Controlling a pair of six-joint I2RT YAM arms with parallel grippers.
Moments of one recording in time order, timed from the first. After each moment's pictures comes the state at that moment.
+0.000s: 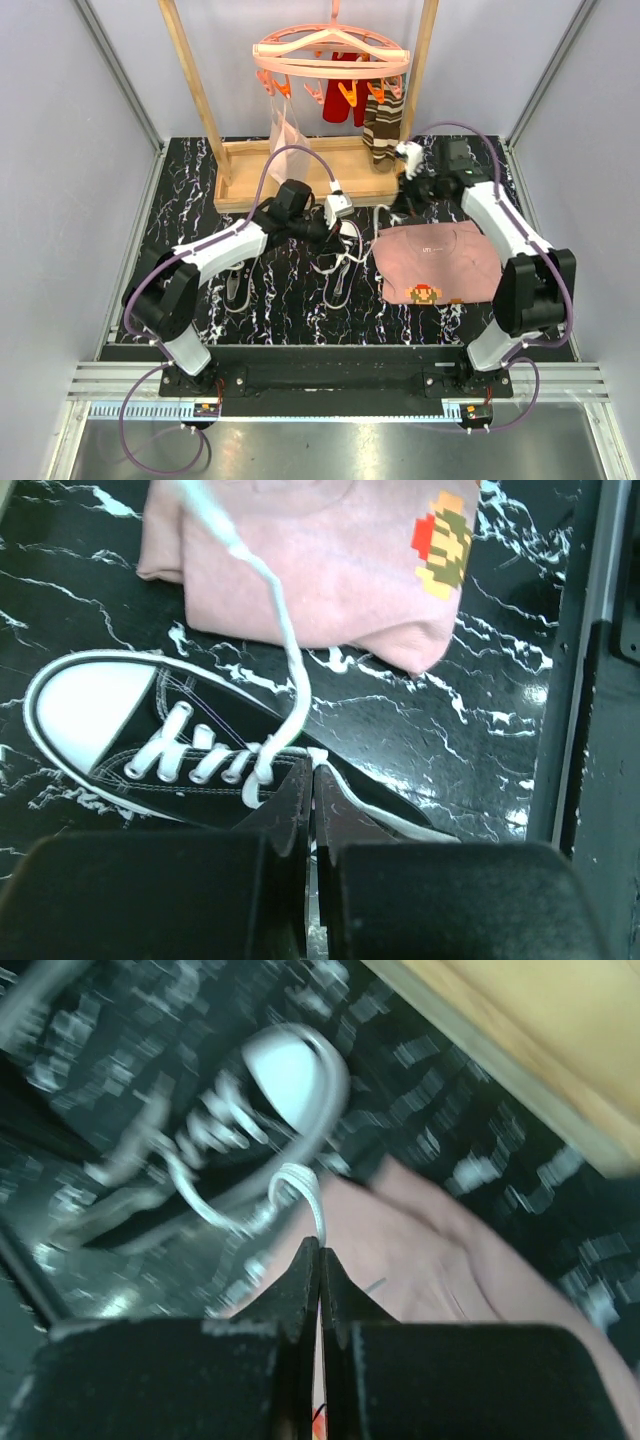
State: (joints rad) left arm -0.62 1.67 1.13 -0.16 0.70 0.22; right arm 0.14 1.62 1.36 -0.67 -0.63 -0.39
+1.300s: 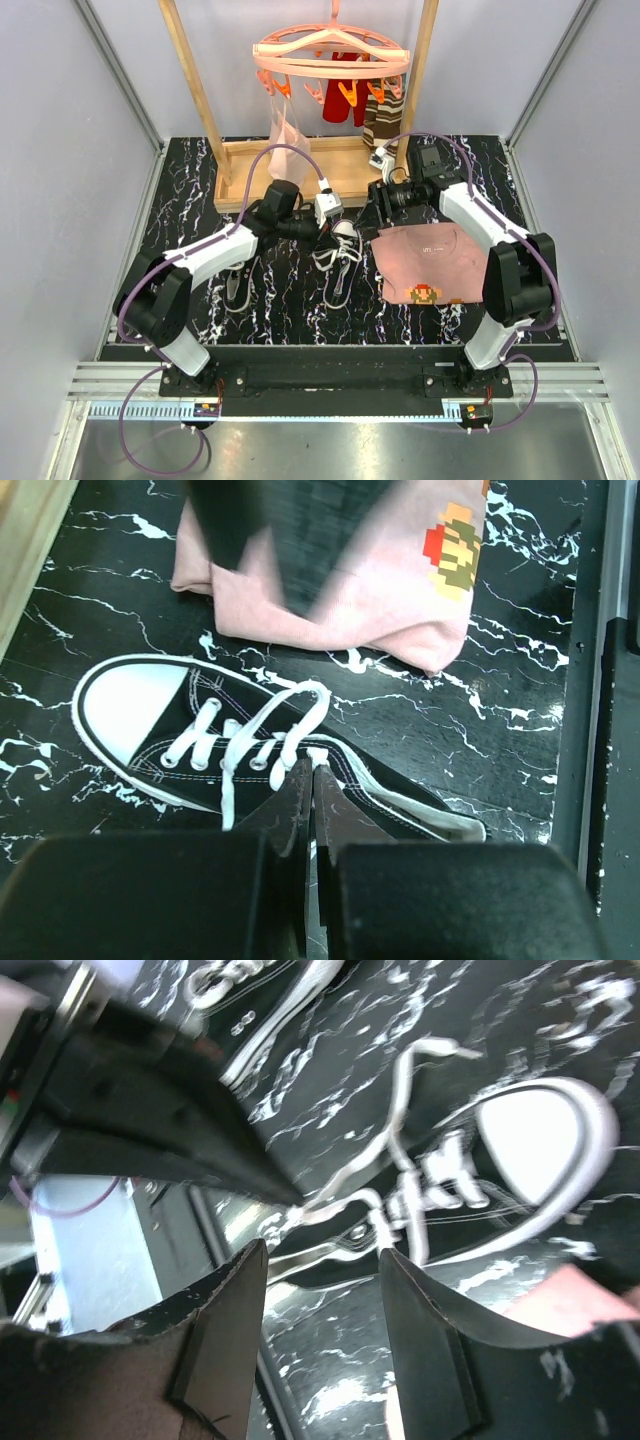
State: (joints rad) left arm -0.57 1.61 1.05 -0.07 0.74 0.26; right arm 0.29 1.75 1.39 -0.57 -0.91 -0.06
